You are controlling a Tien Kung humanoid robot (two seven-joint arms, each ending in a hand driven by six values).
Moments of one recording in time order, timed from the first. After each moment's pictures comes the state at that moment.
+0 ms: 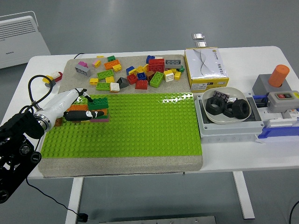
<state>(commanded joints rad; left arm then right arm) -0.40 0.42 -0.99 -1.38 1.90 -0.07 0.22 0.07 -0.09 1.78 0.18 -1.98 -0.12 -0.30</state>
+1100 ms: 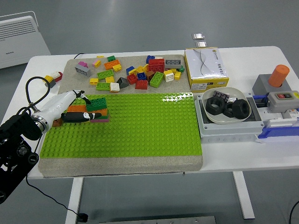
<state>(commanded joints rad) -0.39 0.43 -0.99 -1.37 1.89 -0.07 0.22 0.06 -0.09 1.78 0.18 -1.98 -0.12 -0.30</state>
